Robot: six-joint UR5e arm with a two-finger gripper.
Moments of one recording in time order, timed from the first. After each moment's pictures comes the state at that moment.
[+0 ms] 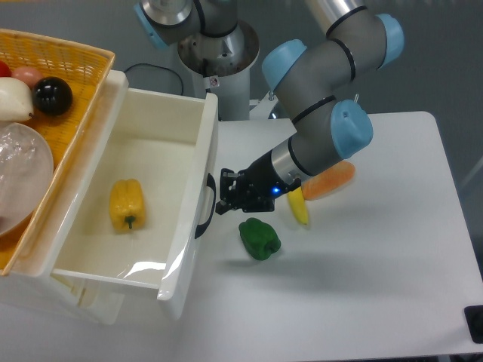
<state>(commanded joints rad) 2.60 -1.92 -1.53 -1.61 0.89 0.82</state>
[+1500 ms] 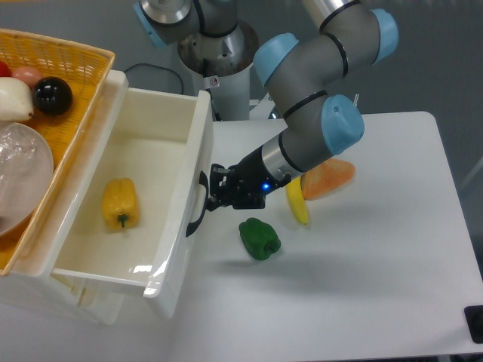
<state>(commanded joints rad) 2.58 -1.90 -1.53 -1.62 0.89 0.80</state>
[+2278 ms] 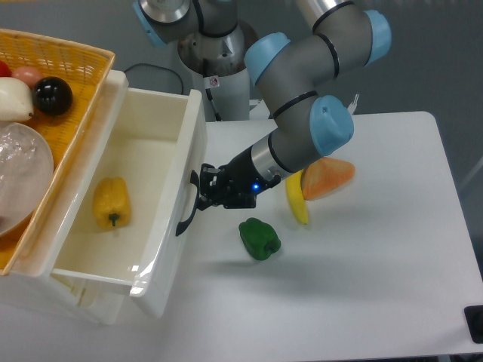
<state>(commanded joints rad) 2.54 -1.90 -1.54 -1.62 0.89 0.76</state>
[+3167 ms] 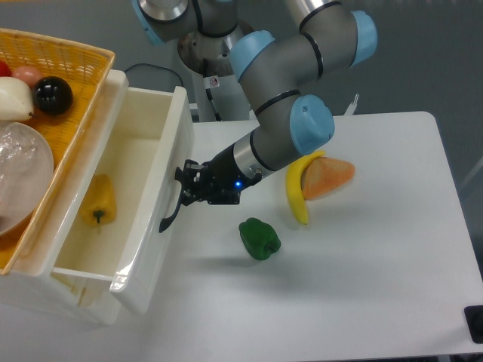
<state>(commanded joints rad) 2.50 -1.86 -1.57 -1.62 0.87 0.75</state>
